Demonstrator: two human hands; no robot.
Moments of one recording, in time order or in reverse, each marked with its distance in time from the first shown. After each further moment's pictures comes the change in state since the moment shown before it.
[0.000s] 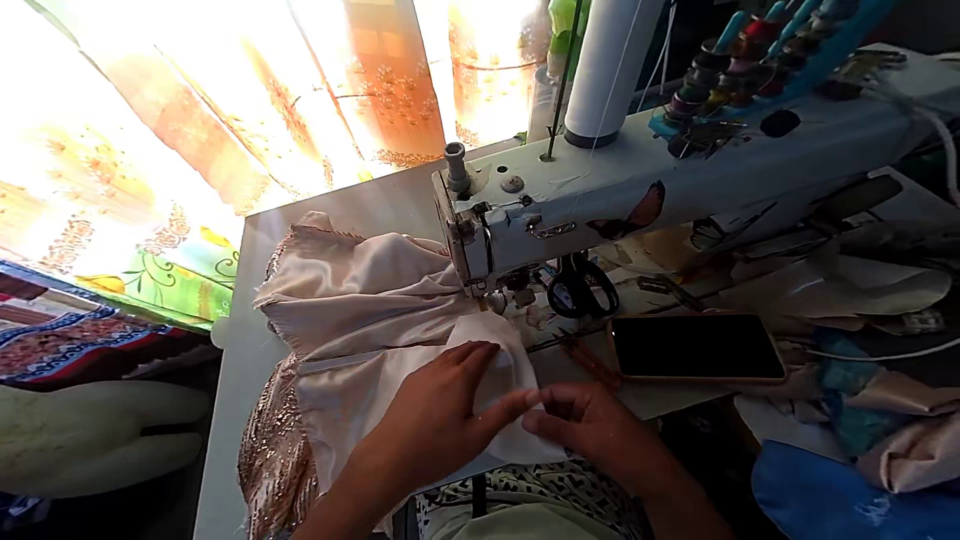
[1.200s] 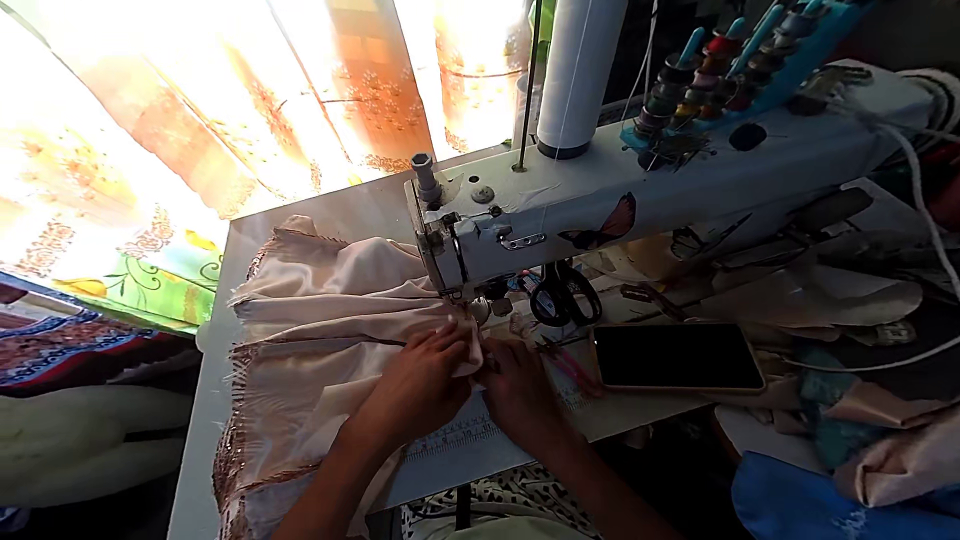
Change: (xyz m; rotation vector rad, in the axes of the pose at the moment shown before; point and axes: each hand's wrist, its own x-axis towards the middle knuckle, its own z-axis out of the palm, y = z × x) left_hand 0.037 -0.044 0.019 0.174 -0.044 0.113; right_hand 0.068 0.056 0.028 -1.128 0.393 -0.558
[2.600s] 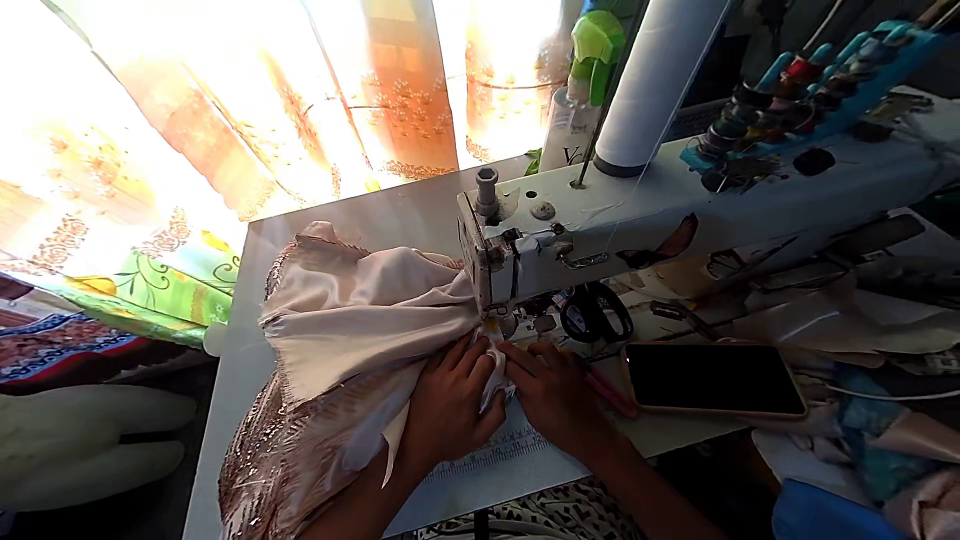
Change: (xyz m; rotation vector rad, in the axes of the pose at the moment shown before) left_hand -0.003 -0.028 0.054 0.273 0.466 0.103; right_hand 0.011 0.022 0.005 -0.109 -0.019 -0.109
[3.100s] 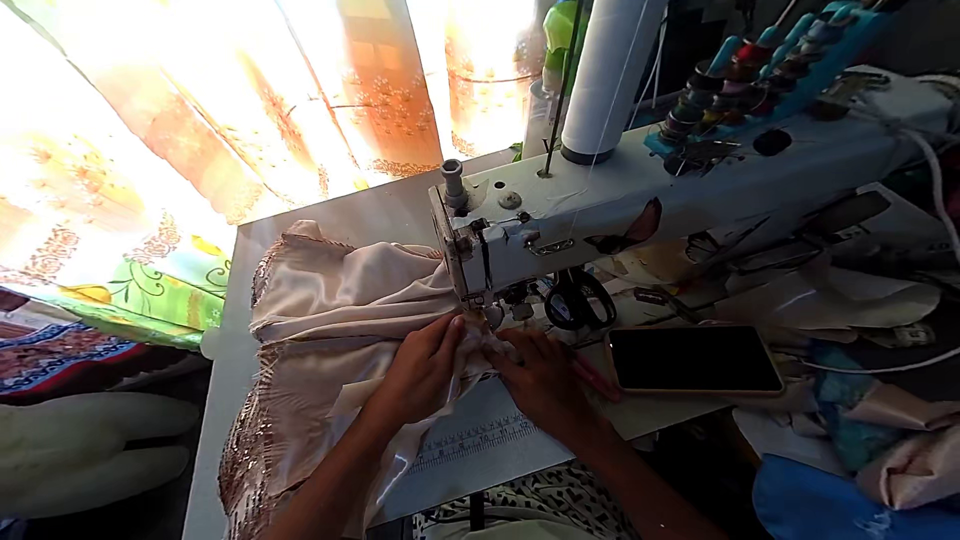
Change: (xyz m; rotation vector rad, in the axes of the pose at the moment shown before) left_hand 0.036 -0.014 -0.046 -0.624 -0.250 -0.482; right_hand -0.003 0.002 0.002 0.012 0.100 0.002
